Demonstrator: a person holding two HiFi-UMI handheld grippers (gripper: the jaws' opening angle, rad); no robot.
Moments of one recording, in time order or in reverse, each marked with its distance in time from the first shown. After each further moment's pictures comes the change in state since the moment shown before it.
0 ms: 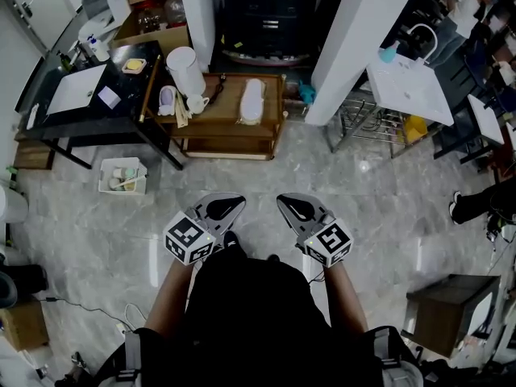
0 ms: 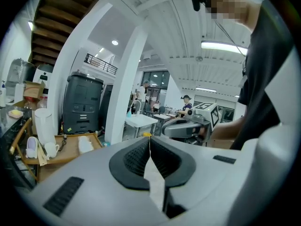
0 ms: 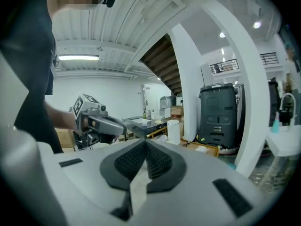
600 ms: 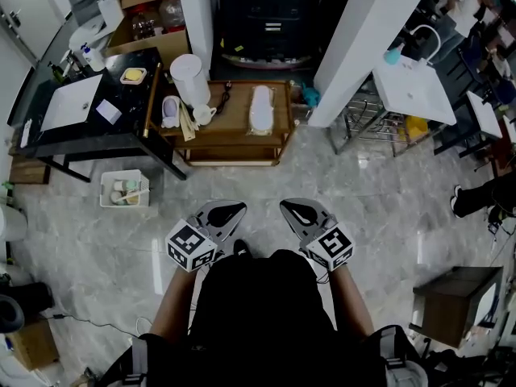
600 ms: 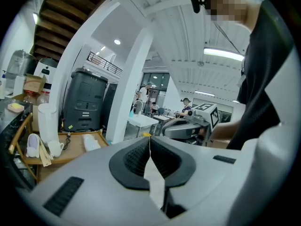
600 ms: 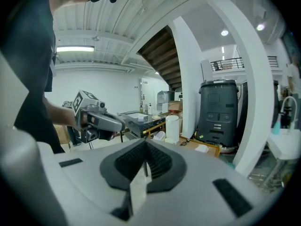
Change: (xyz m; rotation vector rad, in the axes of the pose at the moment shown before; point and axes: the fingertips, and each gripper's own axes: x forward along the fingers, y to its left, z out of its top) left arm -0.029 0.085 -0.007 -0.040 -0.010 -0.036; right arm 0.084 -0.004 -0.001 -0.010 0.075 -0.038
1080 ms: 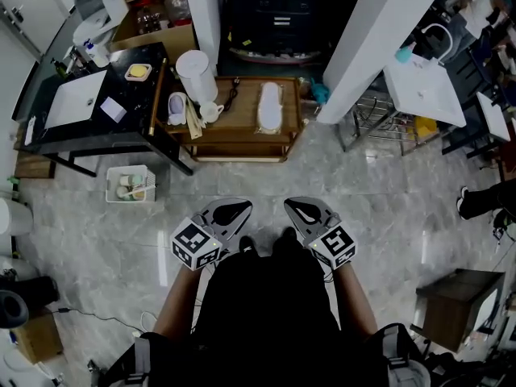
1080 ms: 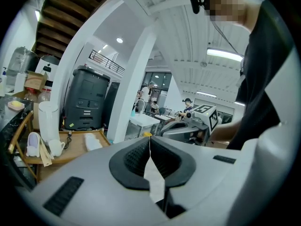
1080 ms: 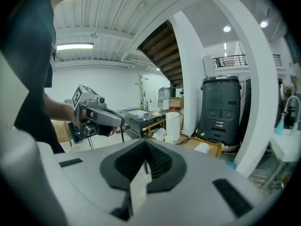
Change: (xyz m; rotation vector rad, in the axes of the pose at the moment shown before) left arm 0.009 0.019 0.004 -0.030 0.010 0.003; right arm 0.022 -0.016 -0.008 -0.003 0.046 0.017
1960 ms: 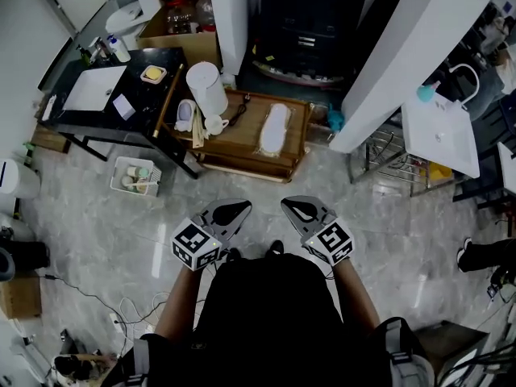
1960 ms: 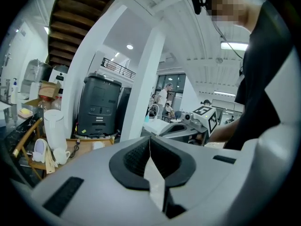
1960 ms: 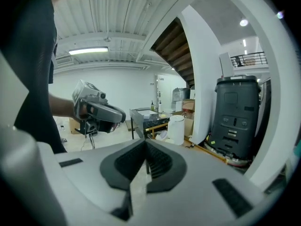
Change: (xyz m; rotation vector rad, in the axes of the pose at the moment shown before) left arm 0.085 0.016 0.045 -0.013 -0.053 0.212; right arm 0.000 -0.103 0.013 -0.106 0.002 0.218
